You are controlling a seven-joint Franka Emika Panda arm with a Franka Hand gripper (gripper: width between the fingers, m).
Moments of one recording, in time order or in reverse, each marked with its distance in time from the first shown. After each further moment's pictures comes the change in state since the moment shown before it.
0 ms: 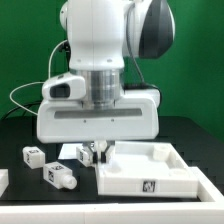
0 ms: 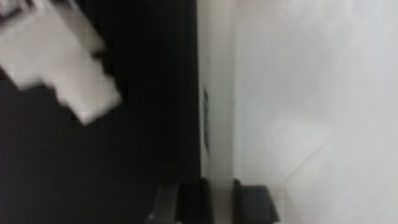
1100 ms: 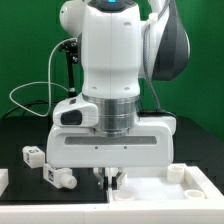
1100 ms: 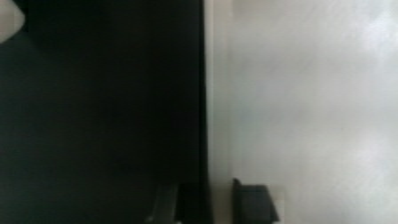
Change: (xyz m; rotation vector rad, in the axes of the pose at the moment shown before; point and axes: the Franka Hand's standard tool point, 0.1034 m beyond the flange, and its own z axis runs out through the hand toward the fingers) arm 0.014 -0.014 0.034 -0.016 -0.023 0.048
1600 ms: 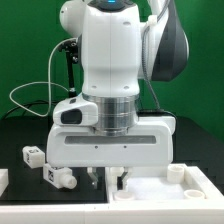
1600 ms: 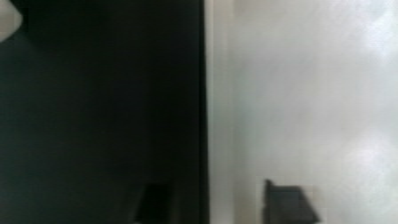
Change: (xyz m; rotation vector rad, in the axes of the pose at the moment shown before) arm -0.019 0.002 -0.013 0.005 0.005 -0.031
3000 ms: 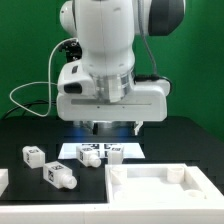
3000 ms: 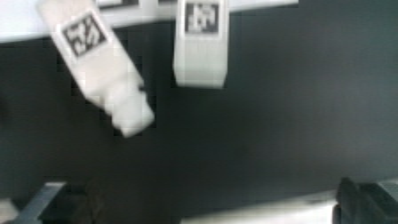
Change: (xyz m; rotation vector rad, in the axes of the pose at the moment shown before) arm -0.107 -0.019 -0.038 0.081 -0.519 0.161
